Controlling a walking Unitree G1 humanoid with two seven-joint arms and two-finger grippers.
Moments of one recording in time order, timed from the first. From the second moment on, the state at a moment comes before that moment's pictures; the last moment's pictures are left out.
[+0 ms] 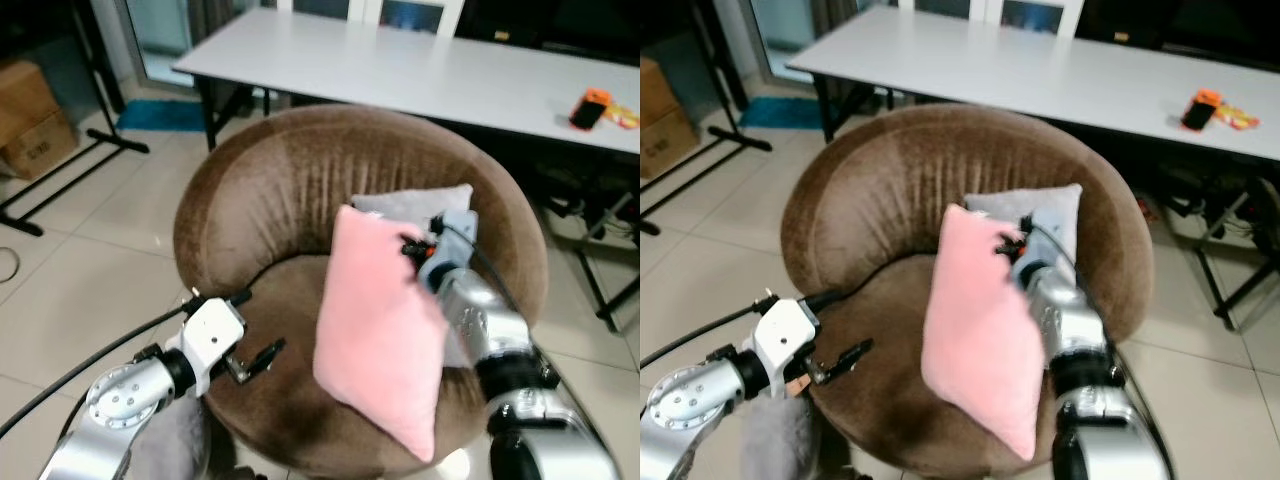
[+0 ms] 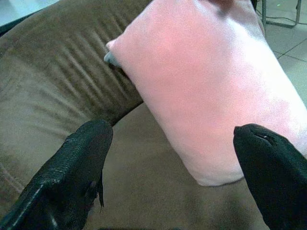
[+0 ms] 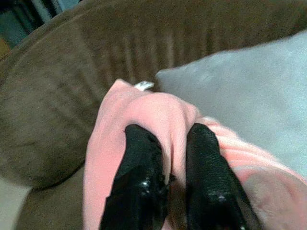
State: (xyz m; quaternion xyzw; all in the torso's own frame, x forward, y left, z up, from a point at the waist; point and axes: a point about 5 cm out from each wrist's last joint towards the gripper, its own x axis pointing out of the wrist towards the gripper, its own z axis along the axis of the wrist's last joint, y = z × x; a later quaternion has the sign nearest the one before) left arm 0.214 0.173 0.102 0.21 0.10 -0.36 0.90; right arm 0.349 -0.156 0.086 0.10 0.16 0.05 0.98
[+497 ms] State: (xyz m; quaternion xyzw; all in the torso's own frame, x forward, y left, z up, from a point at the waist) left arm 0.216 0.174 0.103 0.21 0.11 -0.36 0.90; right arm 0.374 -0.177 0.133 0.07 0.02 0.10 0.99
